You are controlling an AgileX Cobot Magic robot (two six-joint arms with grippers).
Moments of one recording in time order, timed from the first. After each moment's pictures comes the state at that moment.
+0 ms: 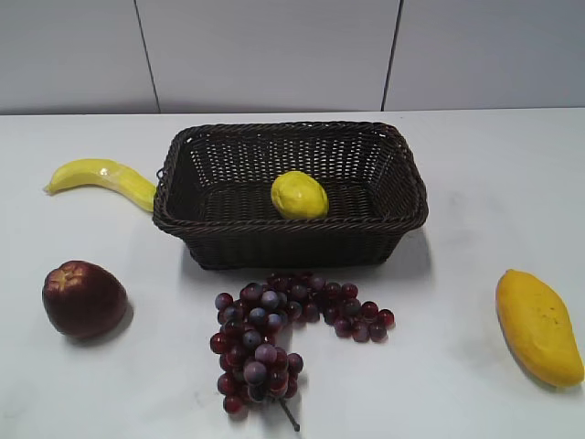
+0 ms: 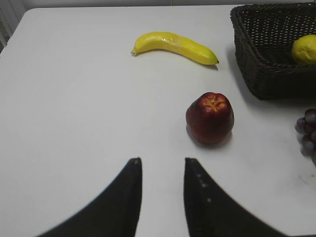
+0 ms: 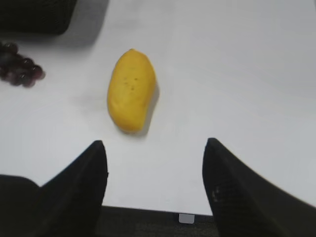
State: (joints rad) left arm -0.06 0.00 -0.49 -0.09 1.10 0.13; right arm 0.11 0.14 -0.50 -0.03 1.05 0.06
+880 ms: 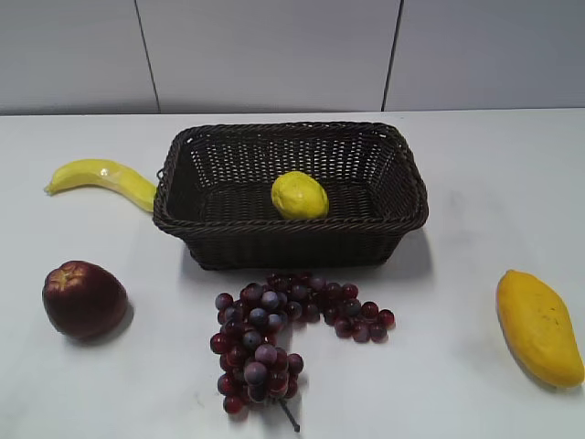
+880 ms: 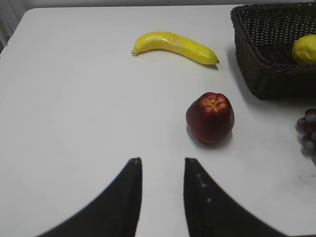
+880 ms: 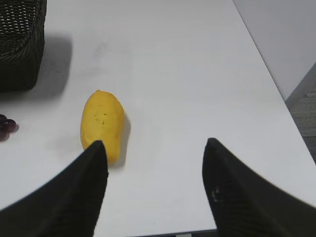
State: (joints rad) left arm -0.06 0.00 -0.49 -0.09 1.10 0.13; right arm 0.02 -0.01 -0.50 -0.03 1.05 0.06
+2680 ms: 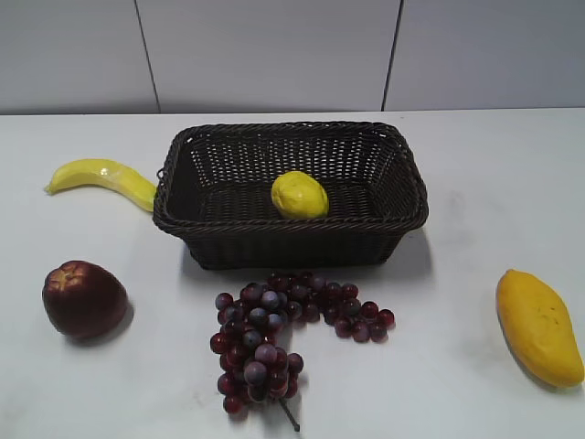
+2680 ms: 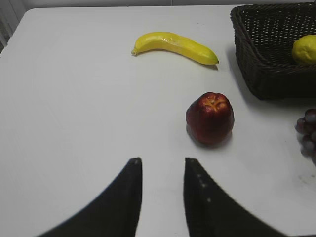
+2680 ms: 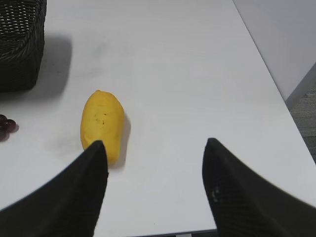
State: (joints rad) left arm -0.06 0.00 -0.49 -0.09 1.10 0.13; right arm 0.02 -0.01 -0.50 -0.03 1.05 0.06
